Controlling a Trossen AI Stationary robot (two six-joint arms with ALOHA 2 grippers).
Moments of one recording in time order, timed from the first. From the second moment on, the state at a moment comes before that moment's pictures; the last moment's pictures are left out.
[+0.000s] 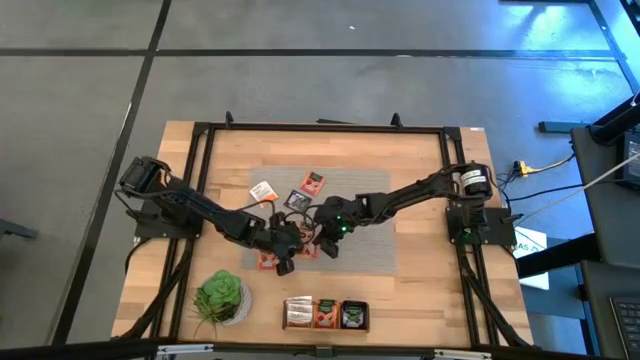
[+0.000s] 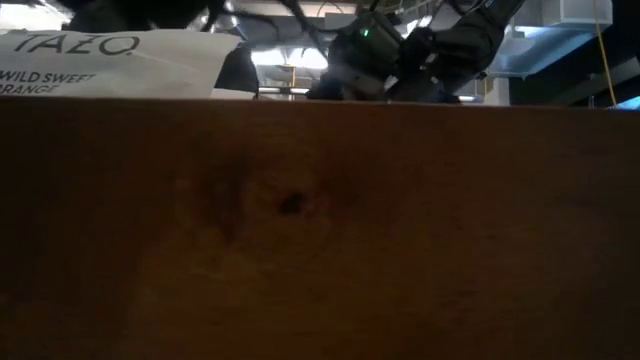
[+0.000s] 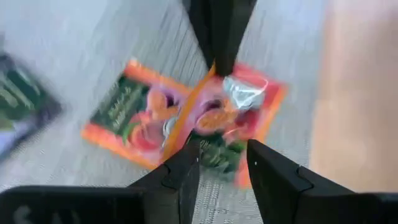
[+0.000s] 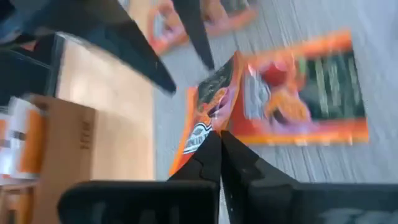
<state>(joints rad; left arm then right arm) -0.32 1.62 0.76 -0.03 -0.28 -0.52 0.05 1.97 1.07 0.16 -0.28 0.49</state>
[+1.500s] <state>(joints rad) -0.28 1.43 0.76 0.23 -0.21 -0.67 0.20 1.49 0.60 0.64 0.01 0.17</state>
